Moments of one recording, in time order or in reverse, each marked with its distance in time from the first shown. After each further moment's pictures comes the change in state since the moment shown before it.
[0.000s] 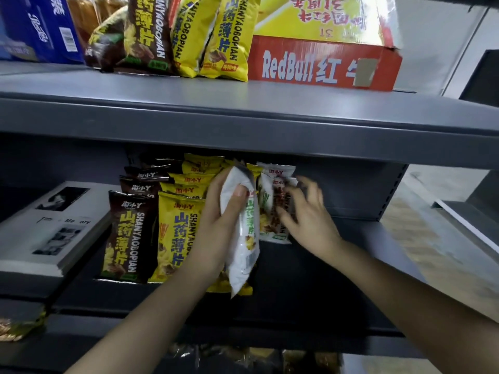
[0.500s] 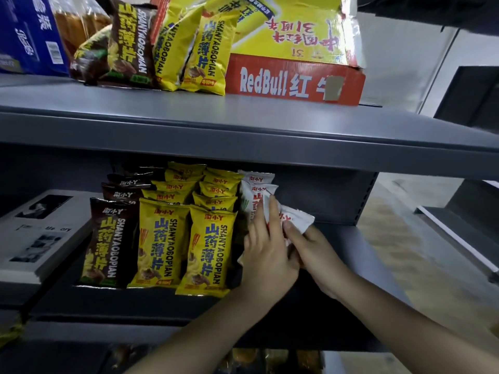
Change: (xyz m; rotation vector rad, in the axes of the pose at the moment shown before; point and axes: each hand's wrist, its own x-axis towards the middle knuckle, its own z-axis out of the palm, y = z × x) left_hand -0.020 -0.063 0.102 0.924 -0.005 0.257; right_hand -0.057 -0.029 -0.063 1.034 -0.139 0.491
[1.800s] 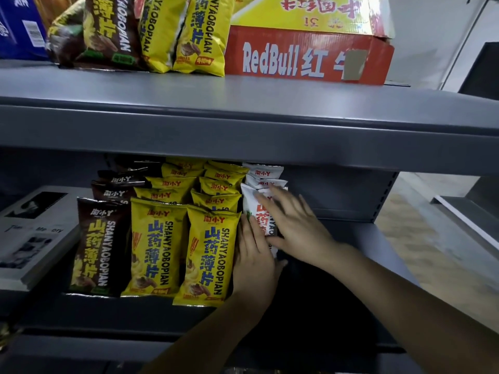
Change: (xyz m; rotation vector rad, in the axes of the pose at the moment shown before) left_hand 0.002 -0.072 0.059 0.447 -0.083 -0.105; right_hand 0.090 0.040 -0.005 -1.339 -0.191 -0.496
